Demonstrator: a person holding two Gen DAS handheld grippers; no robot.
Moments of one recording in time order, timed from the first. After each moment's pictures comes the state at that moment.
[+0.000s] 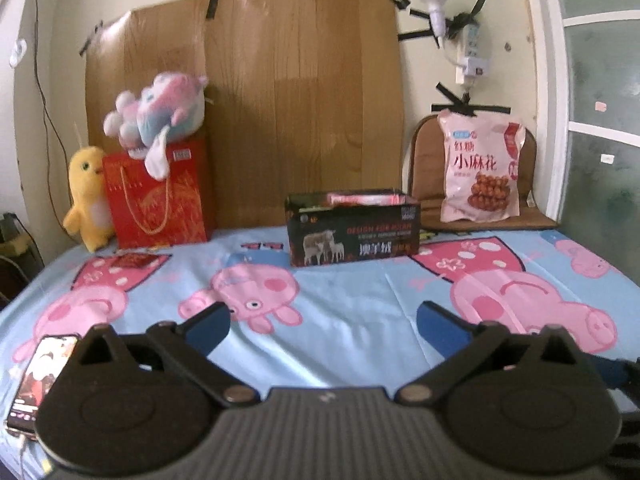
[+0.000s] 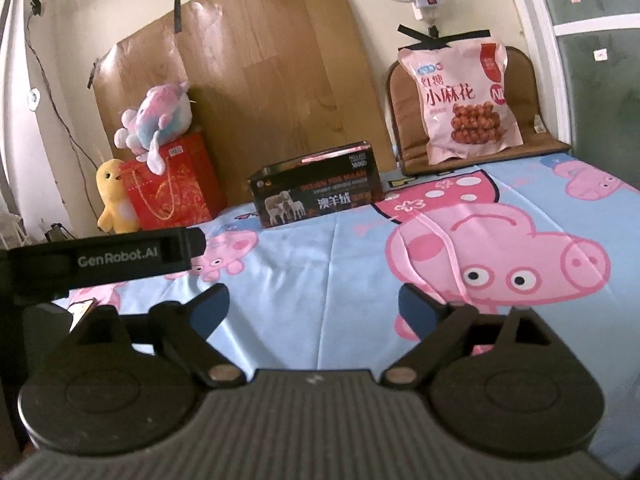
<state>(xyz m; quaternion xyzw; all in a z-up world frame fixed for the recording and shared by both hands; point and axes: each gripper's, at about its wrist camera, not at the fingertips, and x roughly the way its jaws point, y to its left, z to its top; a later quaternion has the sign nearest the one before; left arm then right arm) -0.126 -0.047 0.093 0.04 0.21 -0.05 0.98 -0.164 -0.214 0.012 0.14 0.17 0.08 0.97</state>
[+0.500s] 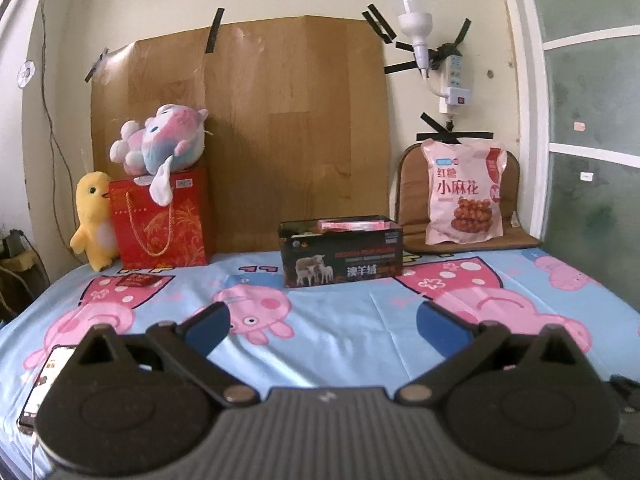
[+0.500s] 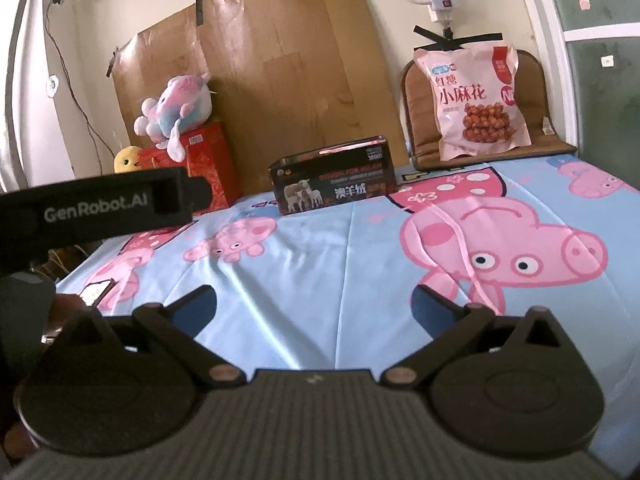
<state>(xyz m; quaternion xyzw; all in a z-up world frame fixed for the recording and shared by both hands) -0.161 -0.051 0.107 0.04 0.17 -0.05 0.98 -0.180 -0.205 0.012 0.12 0.18 0.09 0.97</state>
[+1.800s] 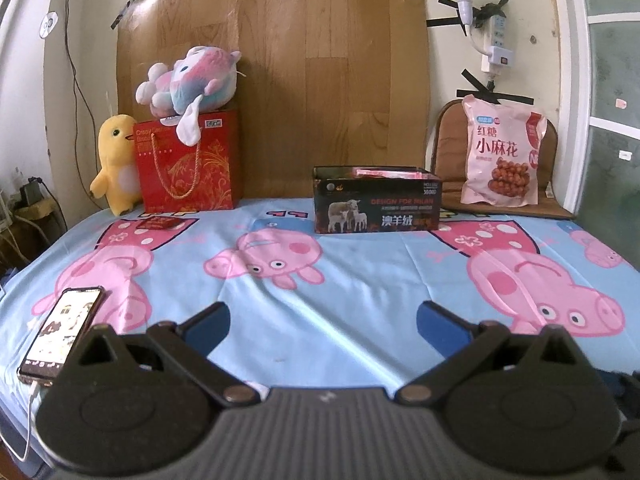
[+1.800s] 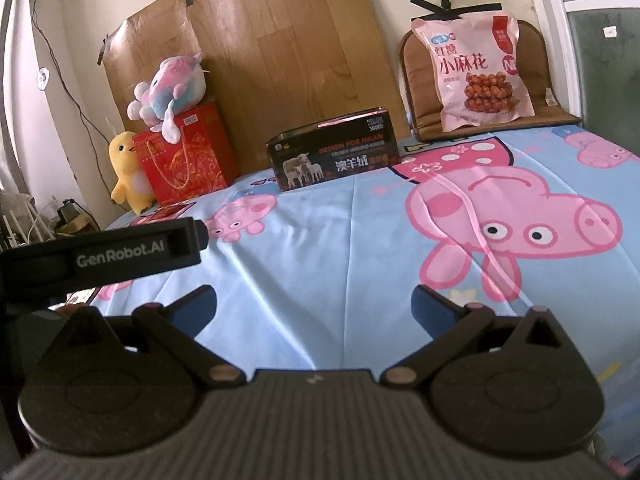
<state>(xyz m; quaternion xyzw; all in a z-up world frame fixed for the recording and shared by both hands) -0.146 -0.033 0.076 0.02 0.24 -0.01 0.97 -0.169 -0.203 0.002 0.14 0.22 0.10 0.96</state>
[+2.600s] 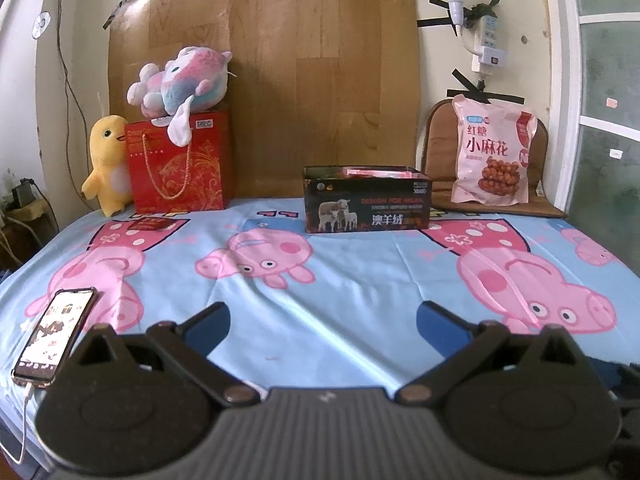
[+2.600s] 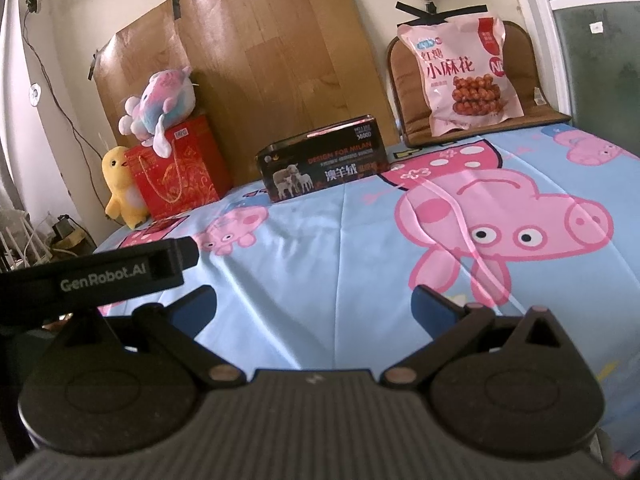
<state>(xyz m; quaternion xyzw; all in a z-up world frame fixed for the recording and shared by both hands) -0.147 -0.034 0.077 0.02 0.24 -0.03 0.97 -0.169 -0.211 0.003 0.16 0.21 0.09 0.96</state>
